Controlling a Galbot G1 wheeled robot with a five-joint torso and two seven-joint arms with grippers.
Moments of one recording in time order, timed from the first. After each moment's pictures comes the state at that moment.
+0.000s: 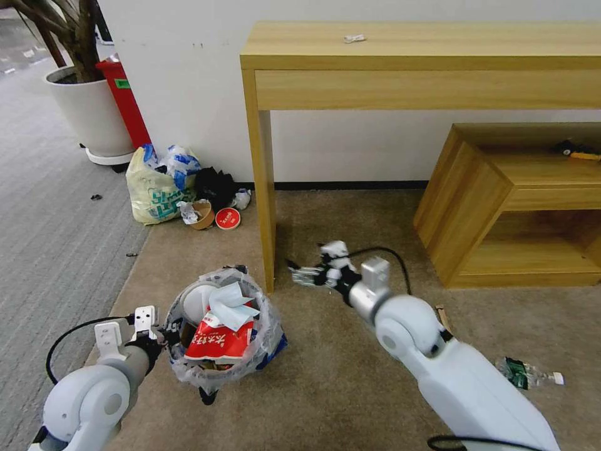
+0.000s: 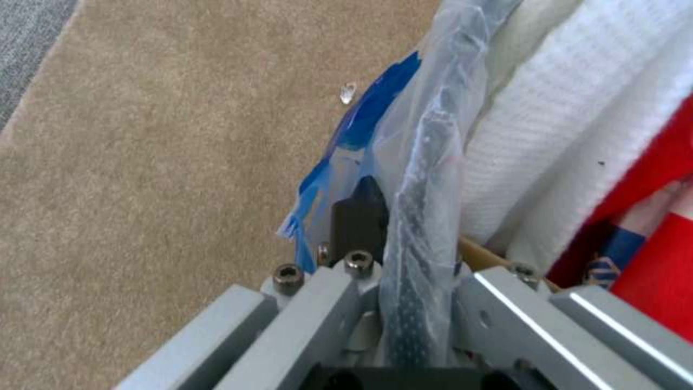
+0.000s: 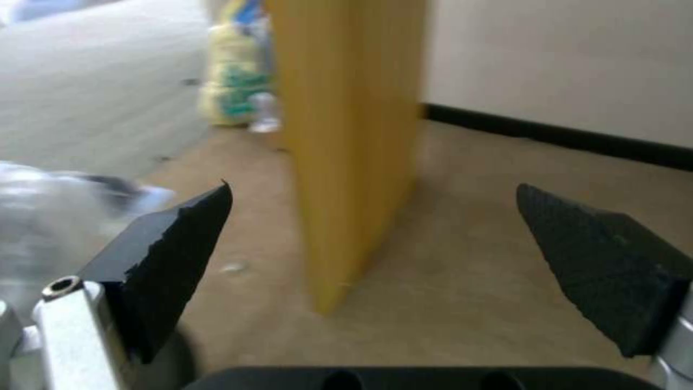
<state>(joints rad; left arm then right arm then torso) 1.51 -1.10 -0.68 -2.15 -0.81 0.74 -0.30 -1.02 1.09 0.13 1.96 0.48 -0.41 0.05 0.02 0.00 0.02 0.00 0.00</state>
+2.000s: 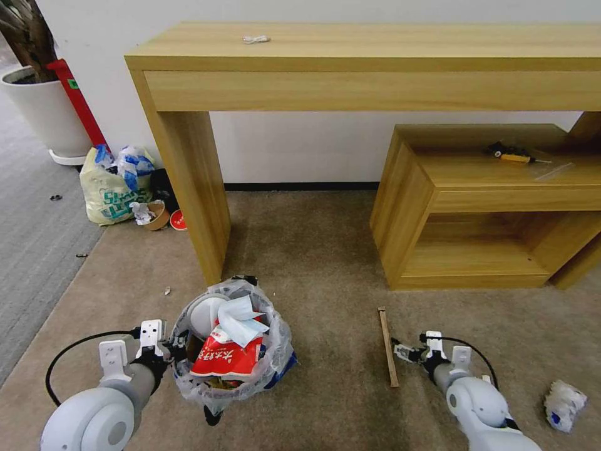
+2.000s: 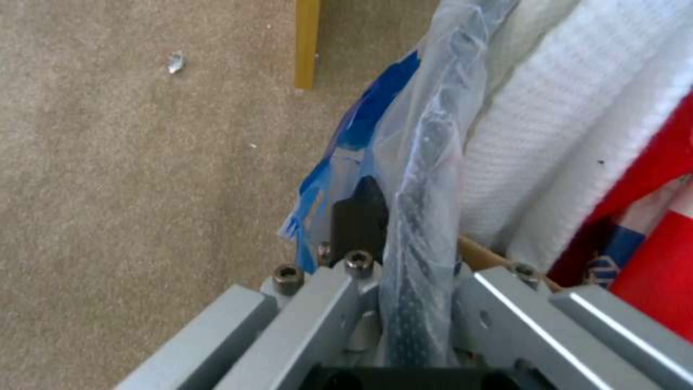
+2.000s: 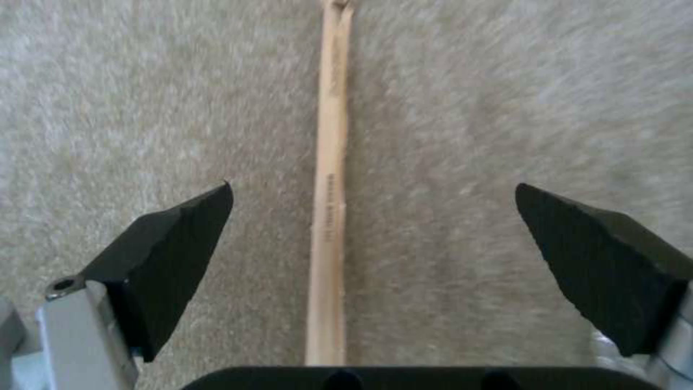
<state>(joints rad) 1.60 -1.13 -0.67 -2.24 -0.75 0.74 -0.30 -1.22 1.22 0.47 1.40 0.49 -0.42 -0.02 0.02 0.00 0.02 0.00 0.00</state>
